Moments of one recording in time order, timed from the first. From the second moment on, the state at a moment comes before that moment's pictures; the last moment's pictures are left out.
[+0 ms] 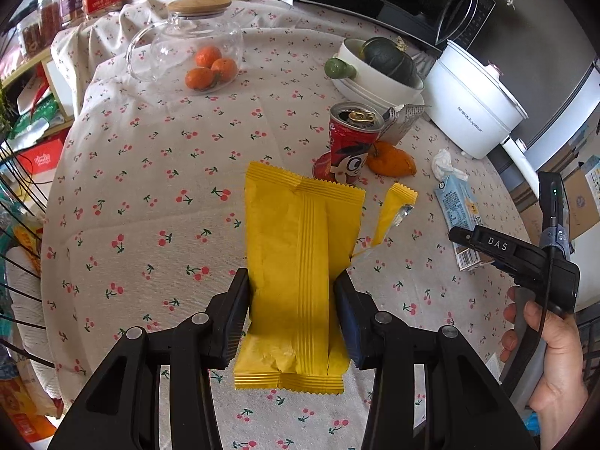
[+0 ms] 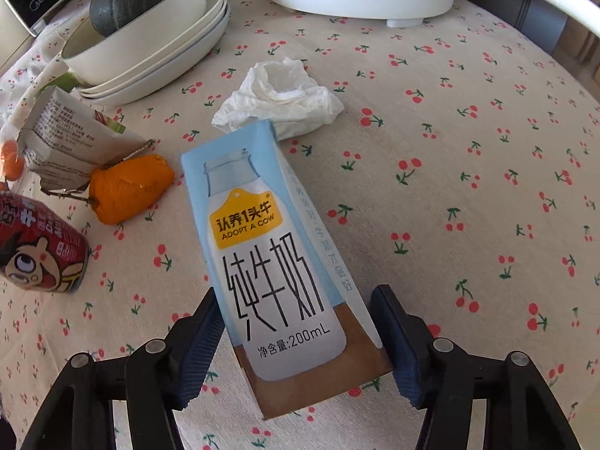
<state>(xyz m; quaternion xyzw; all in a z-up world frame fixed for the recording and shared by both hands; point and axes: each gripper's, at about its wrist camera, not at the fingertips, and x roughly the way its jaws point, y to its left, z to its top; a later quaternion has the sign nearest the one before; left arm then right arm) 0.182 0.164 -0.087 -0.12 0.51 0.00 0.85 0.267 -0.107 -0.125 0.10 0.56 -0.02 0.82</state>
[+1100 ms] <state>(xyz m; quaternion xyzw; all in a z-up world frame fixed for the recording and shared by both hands) 0.148 0.014 -0.071 -0.02 0.50 -0.12 0.86 0.157 -0.255 -0.067 0.03 0.49 0.06 0.87</state>
